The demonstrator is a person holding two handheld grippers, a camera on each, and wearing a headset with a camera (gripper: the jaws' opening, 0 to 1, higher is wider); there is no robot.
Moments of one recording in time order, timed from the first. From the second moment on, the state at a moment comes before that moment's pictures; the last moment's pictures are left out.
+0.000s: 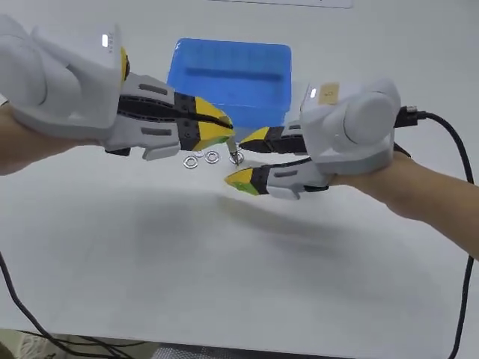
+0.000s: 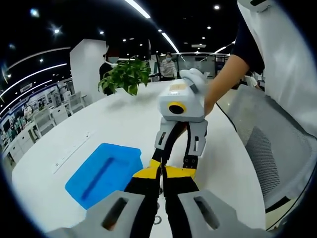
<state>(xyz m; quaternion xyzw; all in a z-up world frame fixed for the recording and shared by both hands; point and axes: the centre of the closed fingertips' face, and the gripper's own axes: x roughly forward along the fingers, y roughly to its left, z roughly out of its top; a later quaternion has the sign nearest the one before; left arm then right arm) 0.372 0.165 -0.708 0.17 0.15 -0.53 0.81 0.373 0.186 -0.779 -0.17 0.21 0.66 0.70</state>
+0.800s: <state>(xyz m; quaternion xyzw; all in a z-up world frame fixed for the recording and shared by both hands) 0.367 0.155 -0.709 0.17 0.16 -0.55 0.80 0.372 0.189 -0.775 -0.24 0.17 0.69 0.66</state>
